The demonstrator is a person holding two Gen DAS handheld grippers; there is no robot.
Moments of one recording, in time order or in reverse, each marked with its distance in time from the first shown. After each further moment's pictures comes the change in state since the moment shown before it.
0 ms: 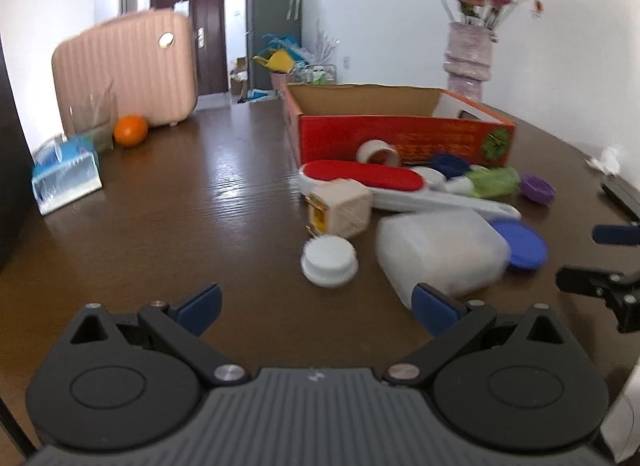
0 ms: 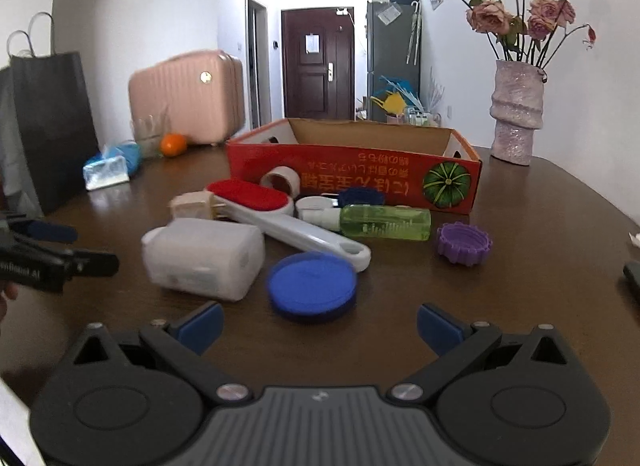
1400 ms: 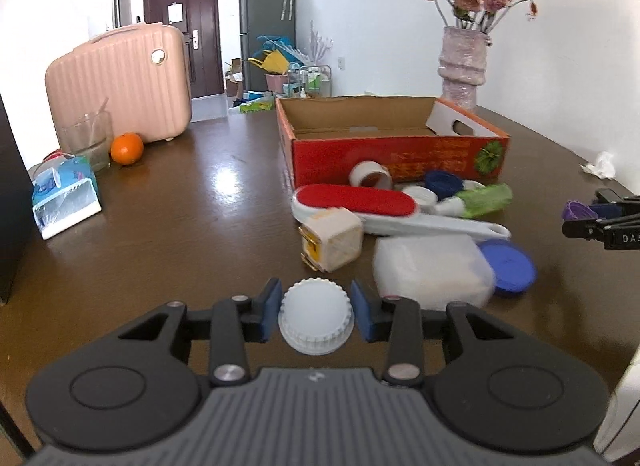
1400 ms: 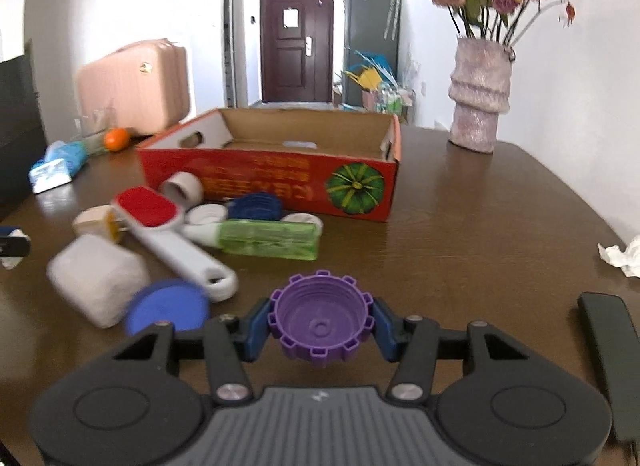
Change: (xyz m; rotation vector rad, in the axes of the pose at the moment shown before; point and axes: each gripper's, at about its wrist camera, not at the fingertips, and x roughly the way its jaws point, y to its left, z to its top) left arm -0.024 -0.013 0.022 0.041 0.008 -0.003; right arm 0.000 -0.084 0.027 0.013 0.080 -0.035
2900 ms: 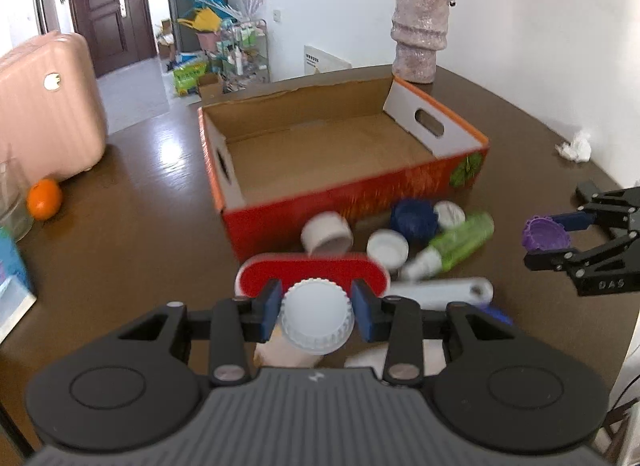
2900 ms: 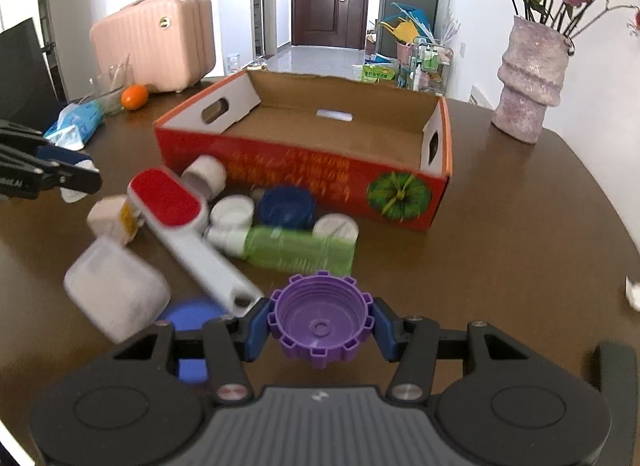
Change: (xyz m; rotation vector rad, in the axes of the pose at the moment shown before) left arm 0.092 -0.013 0.132 0.116 0.203 -0.168; right arm 0.054 -0.001 0.084 -0.083 0.208 0.052
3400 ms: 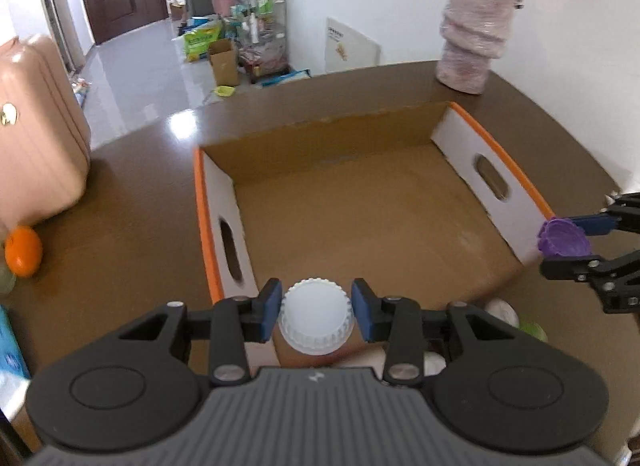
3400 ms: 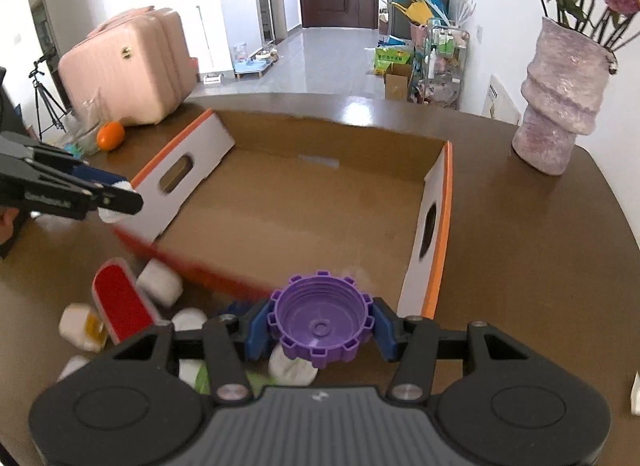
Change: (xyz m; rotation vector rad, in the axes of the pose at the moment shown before) left arm 0.092 0.033 0.128 -0.056 0.124 0.054; right arm 0.060 -0.060 0.130 0.045 0.078 0.087
